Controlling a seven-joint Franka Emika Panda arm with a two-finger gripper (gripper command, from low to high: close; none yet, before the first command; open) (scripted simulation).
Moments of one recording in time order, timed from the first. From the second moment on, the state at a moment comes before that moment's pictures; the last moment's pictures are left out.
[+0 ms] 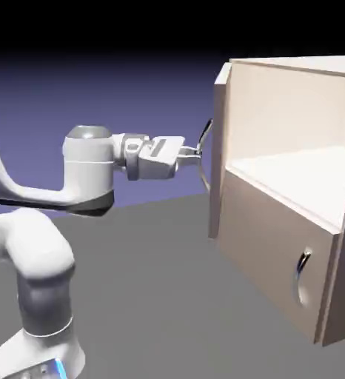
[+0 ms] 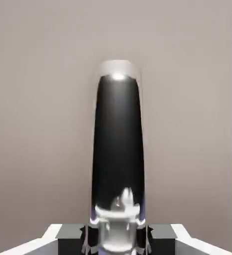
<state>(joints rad) 0.19 -1.29 -0.08 -3.02 -1.80 2.38 2.58</state>
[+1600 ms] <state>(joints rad) -0.45 -1.05 1.42 -1.98 -0.48 1.02 2.45</state>
